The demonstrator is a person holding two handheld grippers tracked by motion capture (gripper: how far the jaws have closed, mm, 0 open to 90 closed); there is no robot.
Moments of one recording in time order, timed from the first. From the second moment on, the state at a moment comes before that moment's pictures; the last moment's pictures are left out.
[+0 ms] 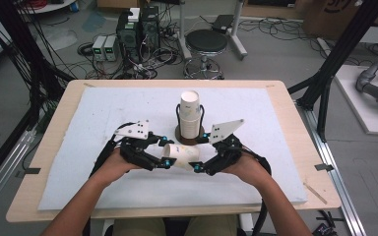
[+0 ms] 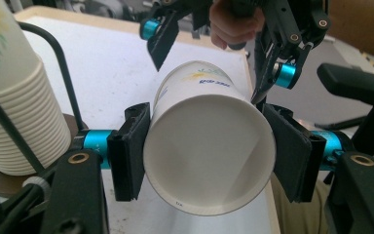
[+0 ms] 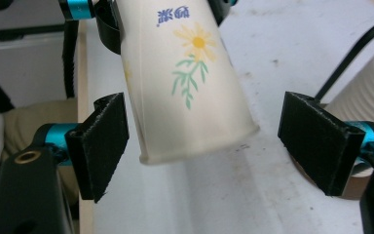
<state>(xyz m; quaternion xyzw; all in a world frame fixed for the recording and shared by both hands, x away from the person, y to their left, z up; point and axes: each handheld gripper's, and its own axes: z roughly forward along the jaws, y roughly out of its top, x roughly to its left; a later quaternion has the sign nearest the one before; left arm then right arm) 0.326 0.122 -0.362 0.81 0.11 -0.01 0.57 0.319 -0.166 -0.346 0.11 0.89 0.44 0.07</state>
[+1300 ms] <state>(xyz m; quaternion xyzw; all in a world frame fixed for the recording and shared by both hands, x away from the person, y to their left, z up) 0.313 0.129 -0.375 0.76 0.08 0.00 0.64 0.305 -0.181 -0.392 0.12 0.82 0.56 0.02</state>
